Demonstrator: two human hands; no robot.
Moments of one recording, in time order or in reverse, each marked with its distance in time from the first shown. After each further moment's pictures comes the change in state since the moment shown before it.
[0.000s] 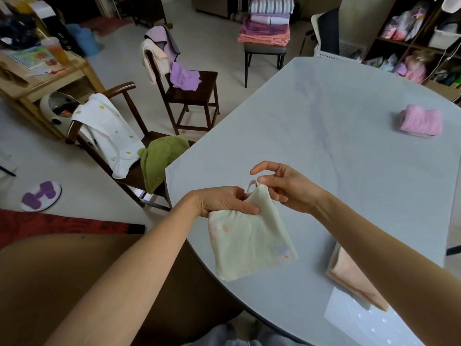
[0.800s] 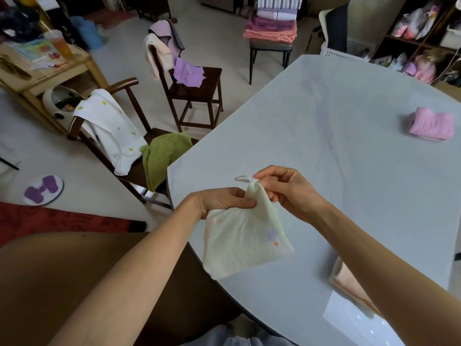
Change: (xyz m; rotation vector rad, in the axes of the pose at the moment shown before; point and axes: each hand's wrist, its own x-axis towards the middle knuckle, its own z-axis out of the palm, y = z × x) left_hand 0.007 -0.011 -0.013 -0.213 -0.042 0.052; right_hand 0.006 0.005 0.009 -0.006 0.136 -0.129
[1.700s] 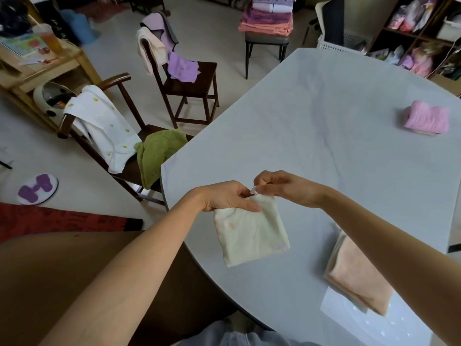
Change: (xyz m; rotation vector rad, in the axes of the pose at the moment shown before) left_hand 0.024 0.010 0.006 0.362 0.148 -0.073; right_hand 0.016 -0.001 -0.038 -0.585 -0.273 0.247
